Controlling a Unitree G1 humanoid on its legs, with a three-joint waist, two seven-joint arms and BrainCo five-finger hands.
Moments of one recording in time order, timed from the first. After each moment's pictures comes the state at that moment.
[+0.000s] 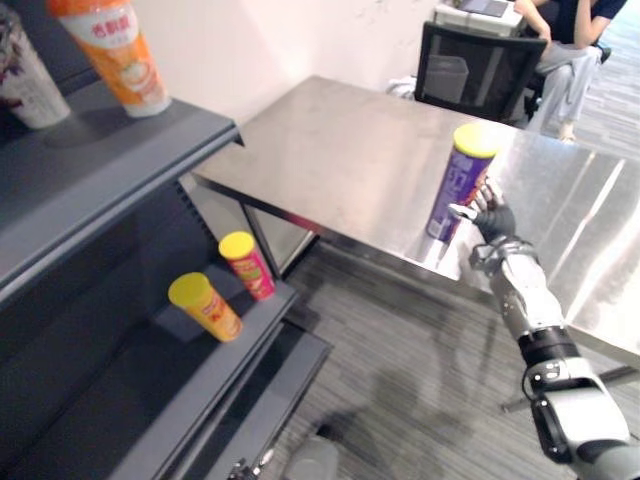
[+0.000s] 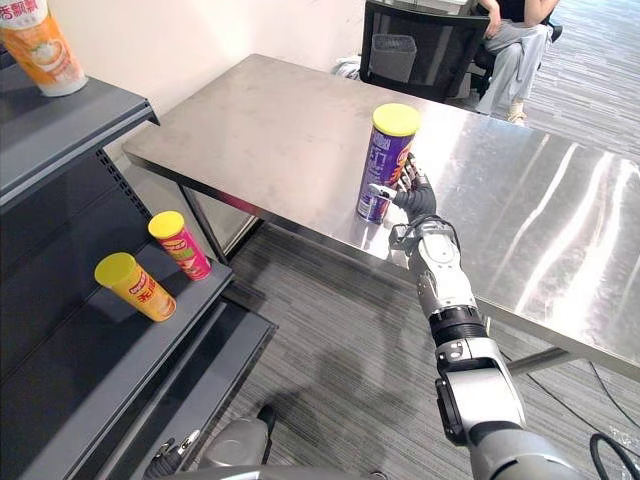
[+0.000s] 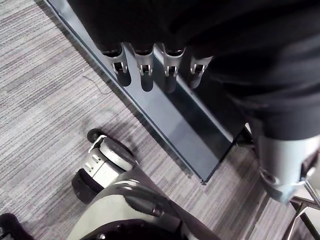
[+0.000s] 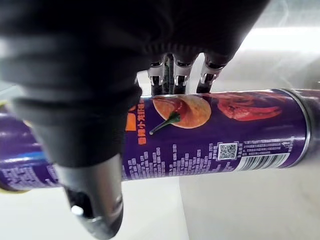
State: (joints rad) left arm 0.26 0.10 0.10 0.94 -0.22 -0.15 0.06; right arm -0.64 -0.35 0.03 0.57 0.44 -0.08 -0.01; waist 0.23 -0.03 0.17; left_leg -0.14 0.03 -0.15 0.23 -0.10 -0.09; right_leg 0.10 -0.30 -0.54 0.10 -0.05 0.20
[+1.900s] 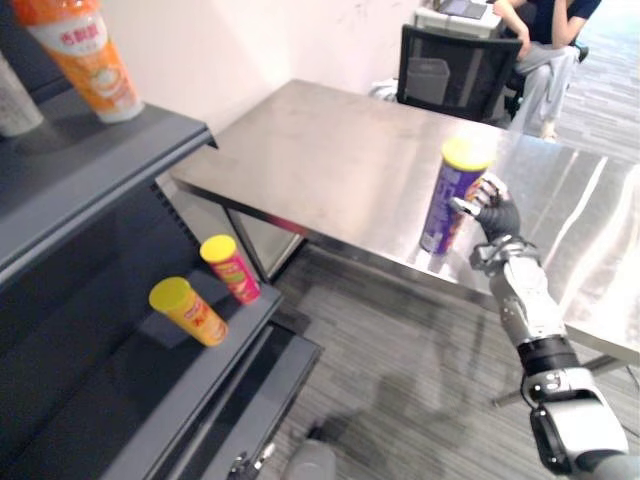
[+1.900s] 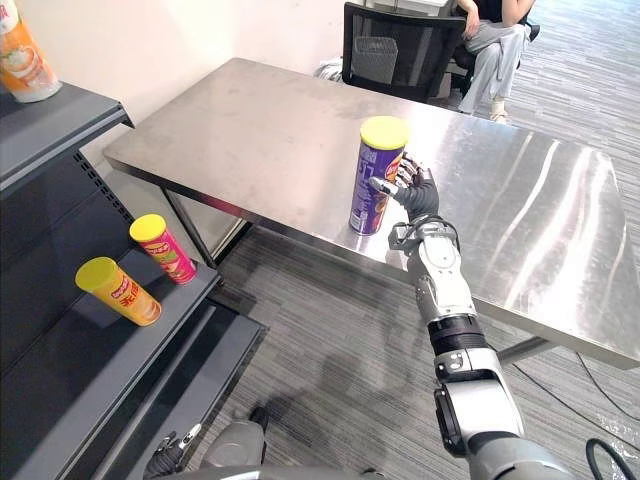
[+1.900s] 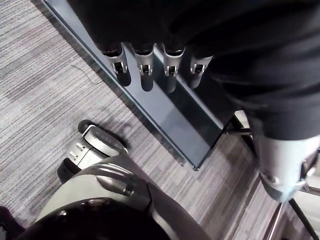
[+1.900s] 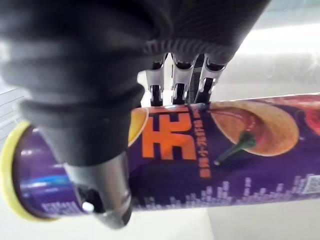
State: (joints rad) left arm 0.26 0.09 0.10 0.90 -0.23 -0.15 0.07; right arm -0.59 -0.34 0.01 0.45 0.44 -0.14 -0.01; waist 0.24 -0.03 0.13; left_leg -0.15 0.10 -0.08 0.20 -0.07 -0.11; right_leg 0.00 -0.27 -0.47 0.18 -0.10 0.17
